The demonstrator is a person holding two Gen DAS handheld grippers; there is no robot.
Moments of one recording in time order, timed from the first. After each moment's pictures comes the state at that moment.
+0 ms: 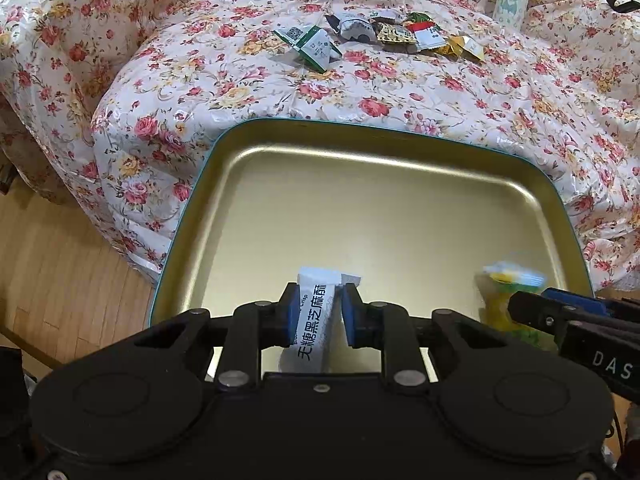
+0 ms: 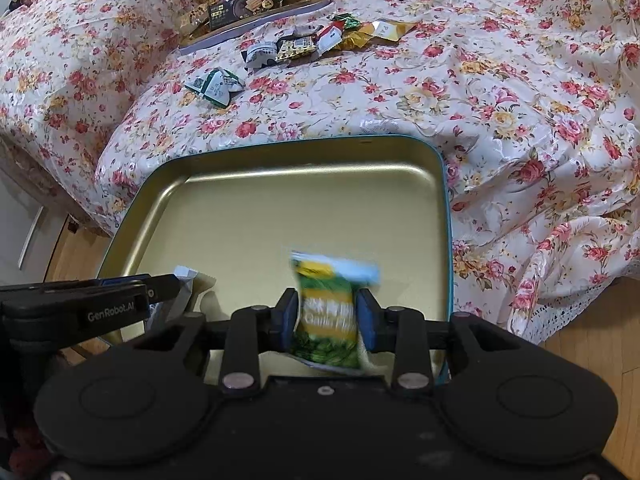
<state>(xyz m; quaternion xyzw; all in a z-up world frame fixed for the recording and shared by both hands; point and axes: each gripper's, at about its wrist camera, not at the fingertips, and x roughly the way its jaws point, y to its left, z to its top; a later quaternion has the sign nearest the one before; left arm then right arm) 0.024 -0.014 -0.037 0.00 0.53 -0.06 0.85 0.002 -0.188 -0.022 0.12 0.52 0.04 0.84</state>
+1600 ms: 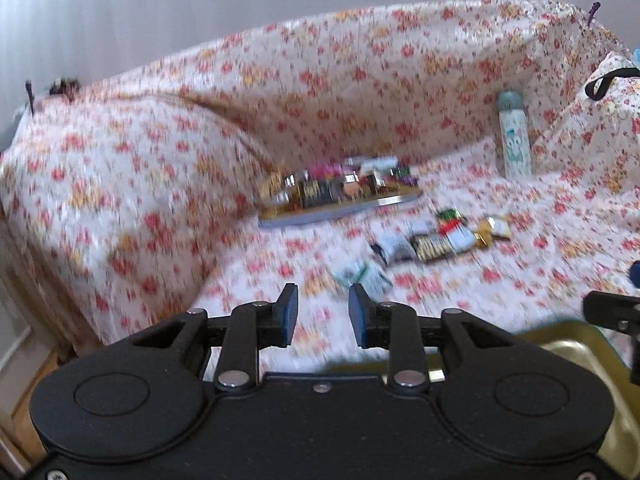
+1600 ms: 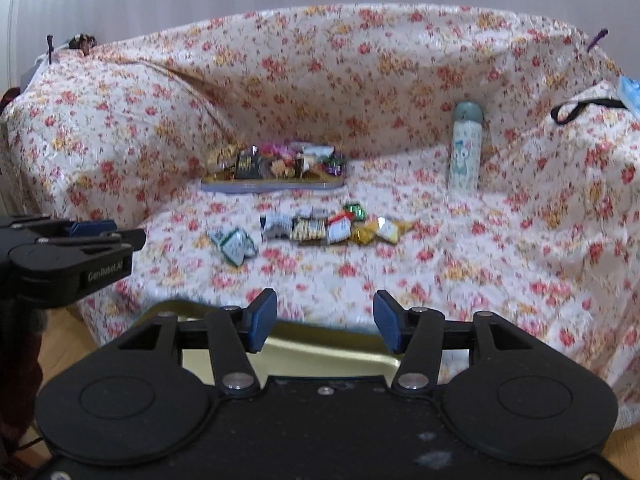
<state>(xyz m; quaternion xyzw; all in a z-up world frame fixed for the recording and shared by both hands) 0.035 -0.010 0.025 0.11 0.22 -0.03 0.97 -0.006 -0.173 0.038 0.01 0.28 0.02 0.96</state>
